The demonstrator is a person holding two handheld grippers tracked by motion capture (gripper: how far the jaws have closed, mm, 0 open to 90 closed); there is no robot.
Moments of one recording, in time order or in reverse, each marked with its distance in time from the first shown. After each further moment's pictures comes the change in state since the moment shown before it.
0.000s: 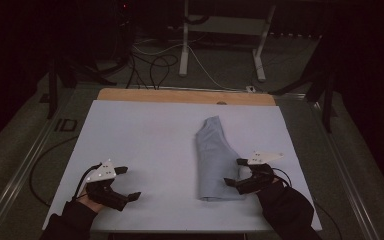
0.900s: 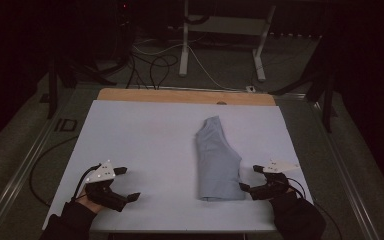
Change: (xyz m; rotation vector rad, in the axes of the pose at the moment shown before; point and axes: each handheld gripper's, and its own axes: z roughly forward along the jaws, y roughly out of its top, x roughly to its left) left arm 0.000 -0.003 -0.001 0.001 -0.001 -0.001; right arm -0.013 -0.044 -0.026 0.011 -0.117 0.064
